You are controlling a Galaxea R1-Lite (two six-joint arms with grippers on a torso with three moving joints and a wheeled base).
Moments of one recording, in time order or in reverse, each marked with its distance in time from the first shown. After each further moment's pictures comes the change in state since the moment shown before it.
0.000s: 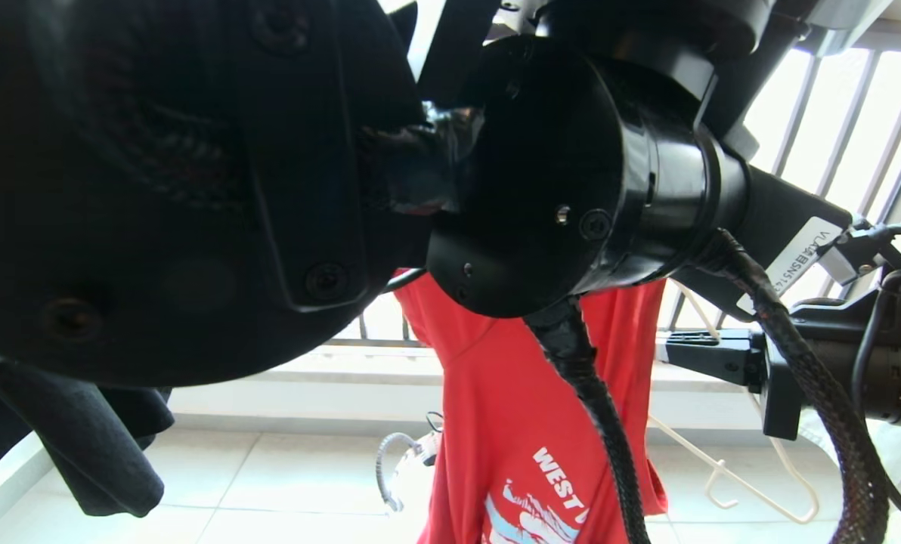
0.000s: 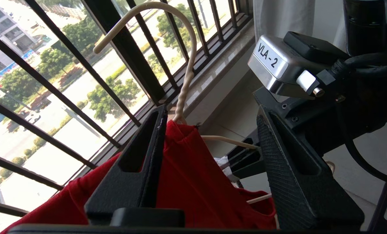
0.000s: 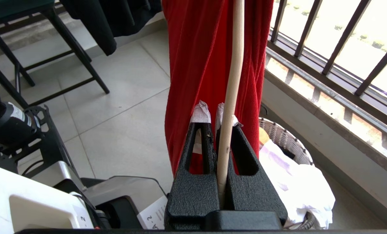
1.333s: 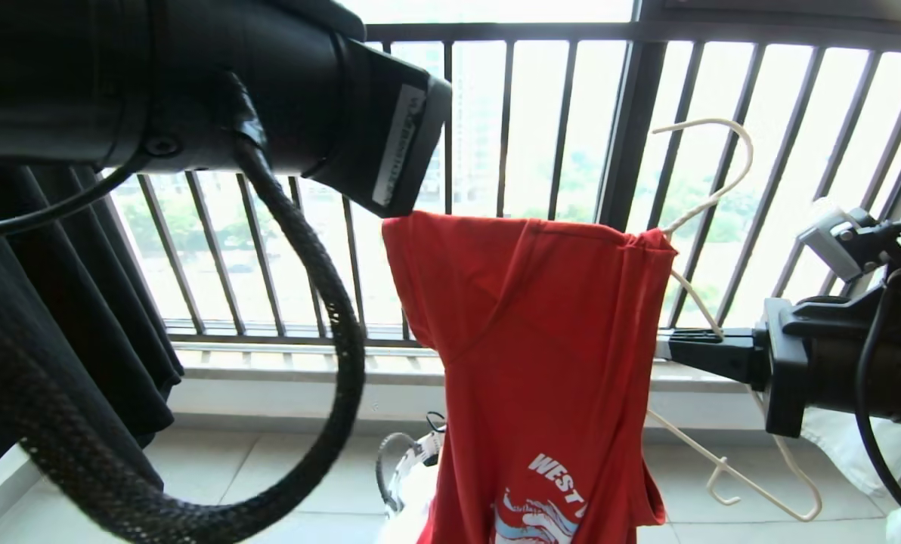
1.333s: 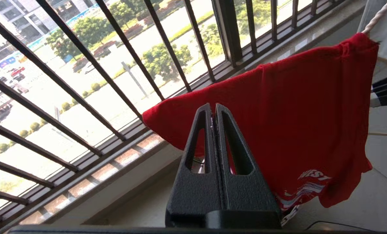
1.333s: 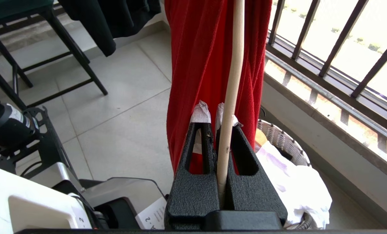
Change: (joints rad) left arm 0.199 -0.363 0.214 0.187 0.121 -0.029; right arm -0.005 -0.008 -0.002 0.002 0.001 -0.003
